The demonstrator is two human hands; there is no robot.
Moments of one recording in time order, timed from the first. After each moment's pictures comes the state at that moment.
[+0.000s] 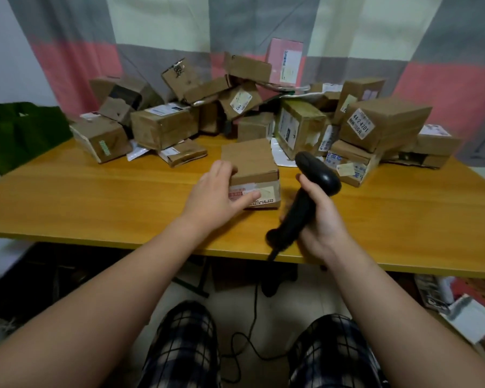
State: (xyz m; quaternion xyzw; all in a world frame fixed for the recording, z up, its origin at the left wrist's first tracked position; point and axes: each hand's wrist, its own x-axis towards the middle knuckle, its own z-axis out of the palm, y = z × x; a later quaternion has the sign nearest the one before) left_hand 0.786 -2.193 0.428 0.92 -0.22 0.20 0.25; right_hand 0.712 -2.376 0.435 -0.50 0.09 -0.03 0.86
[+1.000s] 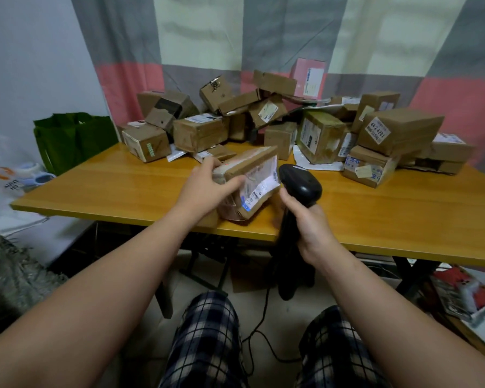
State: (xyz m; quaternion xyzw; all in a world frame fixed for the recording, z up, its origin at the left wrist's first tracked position) left_hand 0.745 -2.116 0.453 0.90 -0.09 0.14 0.40; right_hand 0.673 -2.310 0.426 -0.59 0.06 -0.05 0.80
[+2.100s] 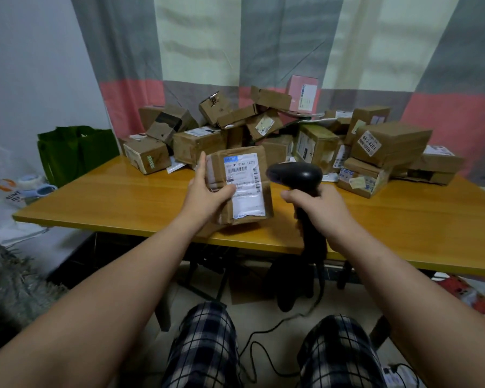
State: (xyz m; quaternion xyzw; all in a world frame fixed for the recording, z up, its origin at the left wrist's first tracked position) left_hand 0.756 -2.122 0.445 0.77 -0.08 0.10 0.62; right_hand 0.660 -2.338 0.482 -0.80 -0.02 -0.11 0.59
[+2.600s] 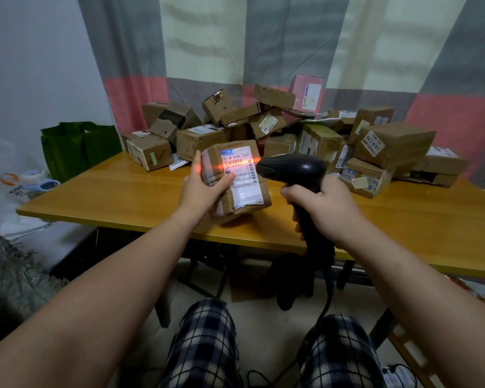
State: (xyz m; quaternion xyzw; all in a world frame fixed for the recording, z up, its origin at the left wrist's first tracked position) left_hand 0.765 -2.113 0.445 0.78 -0.03 0.14 0.61; right_hand 0.629 -2.325 0.509 -0.82 -0.08 -0.10 0.55
